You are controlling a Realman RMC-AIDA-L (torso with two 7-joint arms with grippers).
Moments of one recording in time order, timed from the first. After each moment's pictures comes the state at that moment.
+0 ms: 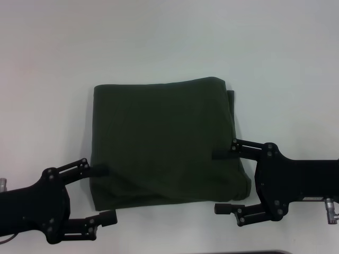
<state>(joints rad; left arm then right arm) -0.24 -2.07 -2.48 -0.50 -1.12 1.97 -1.02 0.33 2.09 -0.85 -0.47 -1.89 -1.87 0.78</state>
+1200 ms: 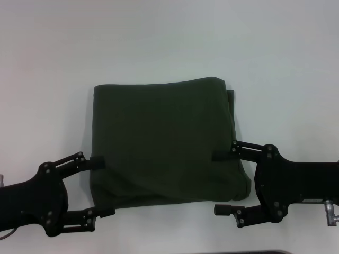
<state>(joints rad) -0.24 -2.07 -2.52 -0.50 -1.12 1.97 -1.03 0.33 2.09 -0.85 -0.45 -1.89 -1.87 0.78</state>
